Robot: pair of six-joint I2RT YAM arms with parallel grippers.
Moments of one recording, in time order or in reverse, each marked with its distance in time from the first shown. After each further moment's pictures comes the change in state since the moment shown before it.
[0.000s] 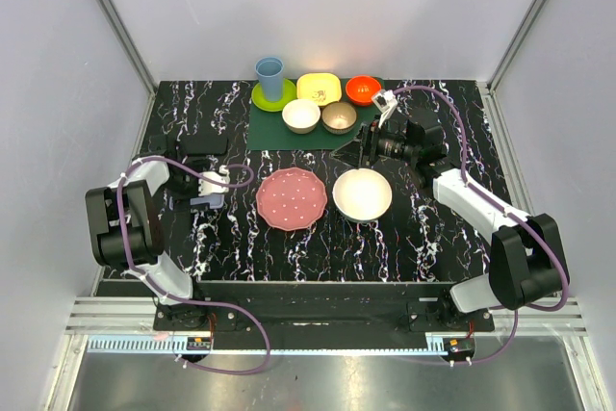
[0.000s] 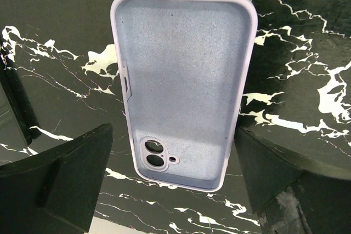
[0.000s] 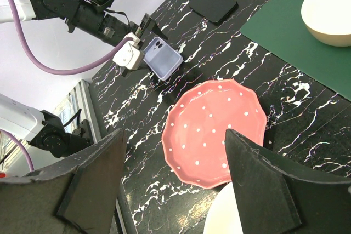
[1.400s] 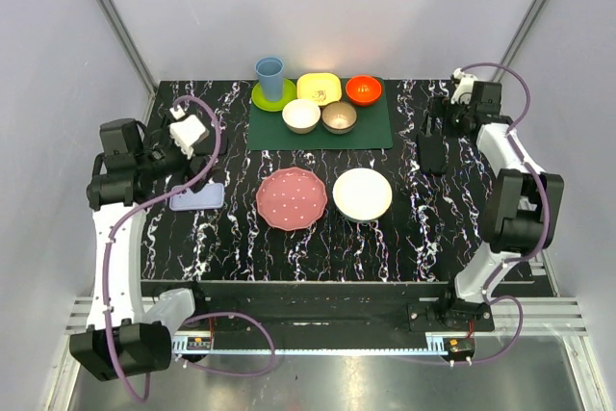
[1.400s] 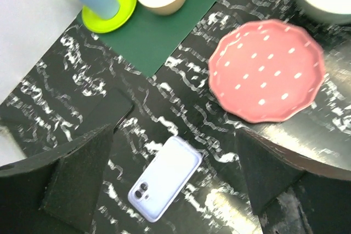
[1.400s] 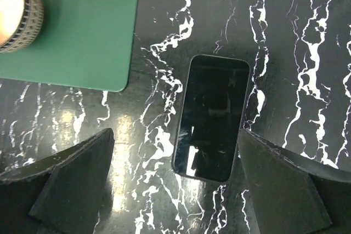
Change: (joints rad) left arm -0.014 -0.647 0.154 -0.092 0.472 -0.890; right arm -0.477 0.293 0.380 -0.586 0.455 -0.472
